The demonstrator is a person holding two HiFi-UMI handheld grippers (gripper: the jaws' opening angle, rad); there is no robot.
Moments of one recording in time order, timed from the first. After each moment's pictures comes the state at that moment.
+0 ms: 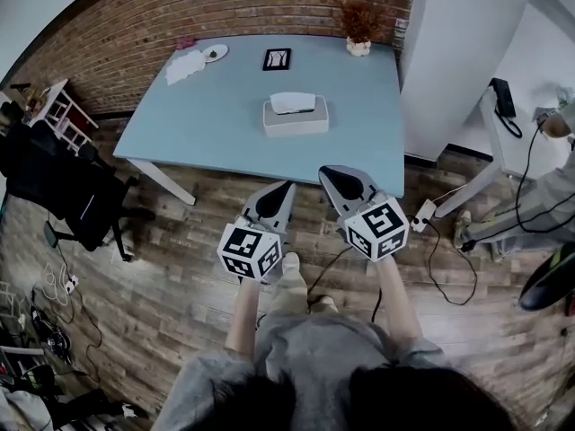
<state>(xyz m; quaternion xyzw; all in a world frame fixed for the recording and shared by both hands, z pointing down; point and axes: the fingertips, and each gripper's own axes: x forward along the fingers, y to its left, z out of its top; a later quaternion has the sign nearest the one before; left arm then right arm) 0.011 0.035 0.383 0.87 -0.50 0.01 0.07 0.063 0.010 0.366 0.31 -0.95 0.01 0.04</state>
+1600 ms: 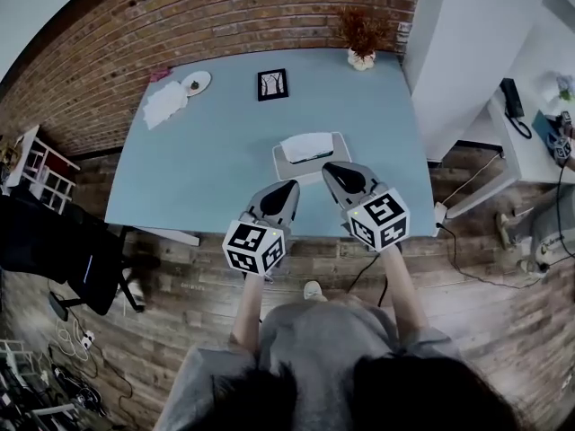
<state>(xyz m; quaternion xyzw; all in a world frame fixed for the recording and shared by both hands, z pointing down) -0.080 -0.168 0.414 0.90 -0.43 0.03 0.10 -0.022 -0.192 0.400 0.37 -0.92 0.04 0.08</state>
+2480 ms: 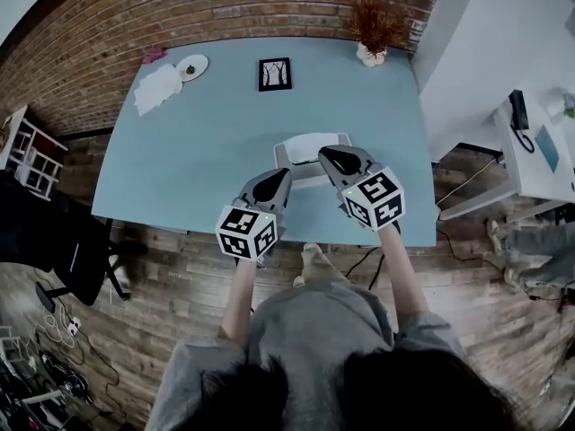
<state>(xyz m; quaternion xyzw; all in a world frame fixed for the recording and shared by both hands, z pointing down) -0.107 -0.227 0.445 0.89 -0.44 0.03 0.14 -0.045 -0.263 0.428 0.34 -0.93 0.04 0.15</state>
